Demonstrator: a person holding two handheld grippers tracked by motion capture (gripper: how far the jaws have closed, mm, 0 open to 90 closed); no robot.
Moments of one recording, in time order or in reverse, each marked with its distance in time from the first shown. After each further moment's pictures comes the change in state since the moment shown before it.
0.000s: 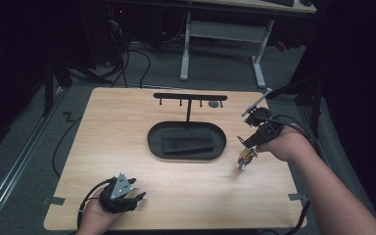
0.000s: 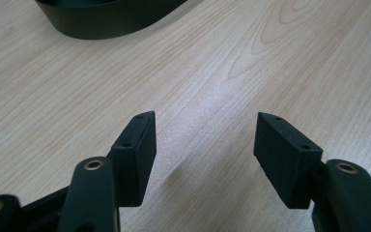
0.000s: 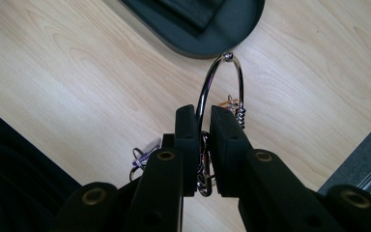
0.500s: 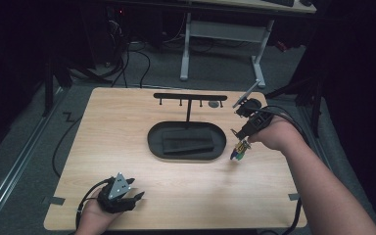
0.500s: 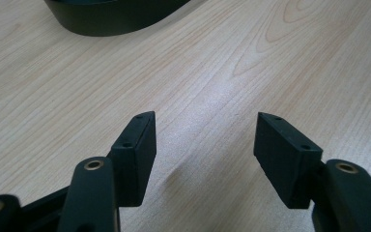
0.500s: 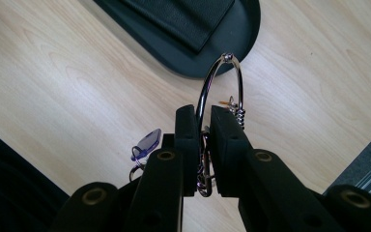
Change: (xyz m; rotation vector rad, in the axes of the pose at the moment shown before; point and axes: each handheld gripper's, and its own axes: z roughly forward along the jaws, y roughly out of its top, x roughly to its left) left arm 0.003 -0.003 -0.003 0.000 0.004 -0.013; right arm -0.004 0.031 0.005 0.008 -0.008 -0.009
